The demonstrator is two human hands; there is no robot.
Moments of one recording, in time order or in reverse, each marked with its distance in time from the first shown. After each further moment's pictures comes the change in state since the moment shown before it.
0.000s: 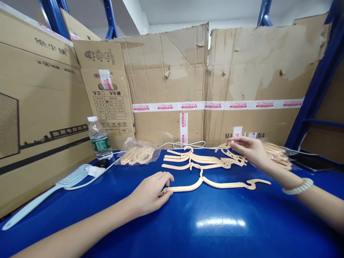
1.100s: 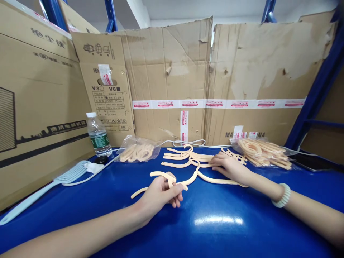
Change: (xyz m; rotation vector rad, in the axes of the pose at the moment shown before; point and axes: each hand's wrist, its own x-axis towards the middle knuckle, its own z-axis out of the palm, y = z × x) left_hand 0.004 0.035 0.024 -1.199 0.059 -0.436; right_hand -0.027 -0.012 0.049 -0.321 -0.538 -0.399
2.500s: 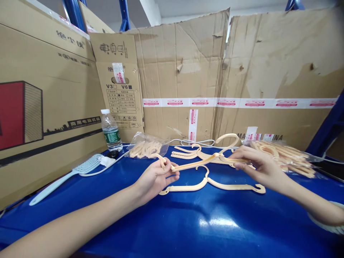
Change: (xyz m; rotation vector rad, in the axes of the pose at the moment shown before) left_hand 0.003 0.023 -0.031 -0.537 0.068 0.088; right_hand -0.010 -0.037 -0.042 0.232 0.241 -0.048
